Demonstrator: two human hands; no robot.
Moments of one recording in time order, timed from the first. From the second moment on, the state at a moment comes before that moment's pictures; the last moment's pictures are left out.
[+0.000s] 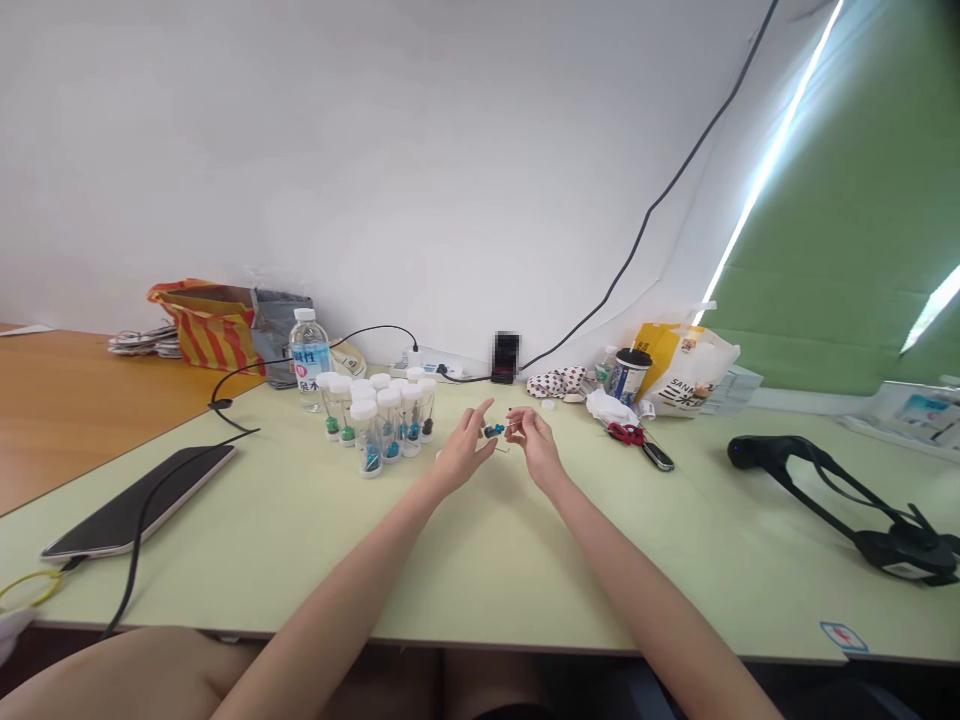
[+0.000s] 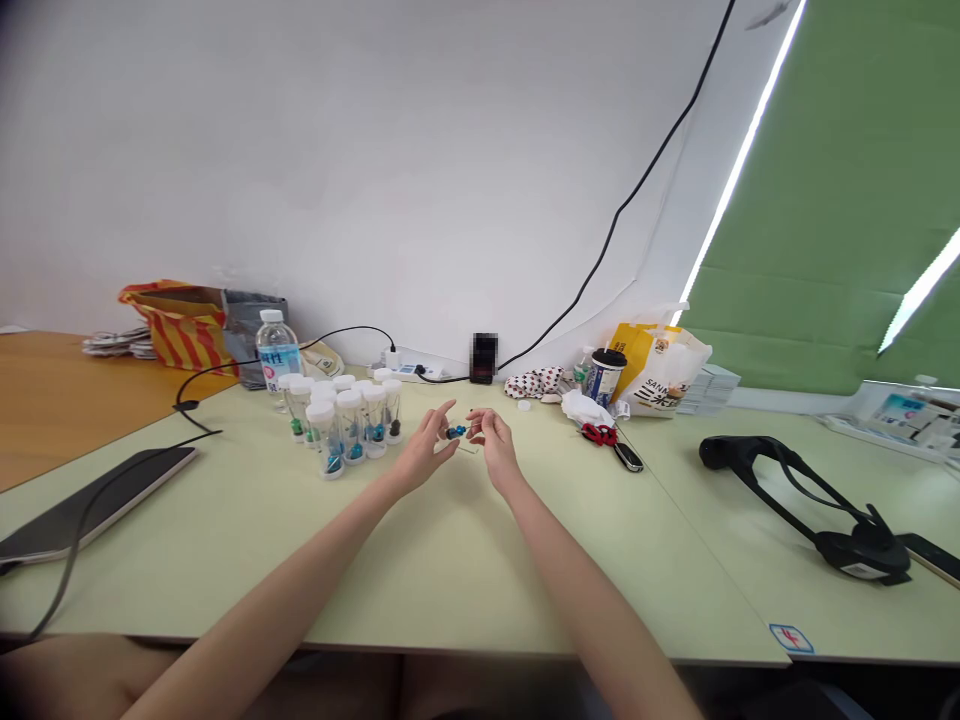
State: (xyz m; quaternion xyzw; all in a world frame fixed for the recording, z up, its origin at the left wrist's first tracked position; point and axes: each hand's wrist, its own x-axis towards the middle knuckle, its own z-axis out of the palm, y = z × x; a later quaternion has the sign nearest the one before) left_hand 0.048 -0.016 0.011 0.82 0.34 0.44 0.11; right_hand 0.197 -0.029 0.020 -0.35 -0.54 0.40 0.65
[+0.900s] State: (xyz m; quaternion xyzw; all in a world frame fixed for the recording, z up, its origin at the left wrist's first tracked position) left_hand 0.040 -0.020 0.009 0.82 0.40 0.40 0.10; right_hand 0.199 -0.029 0.008 -0.35 -0.61 0.41 0.58
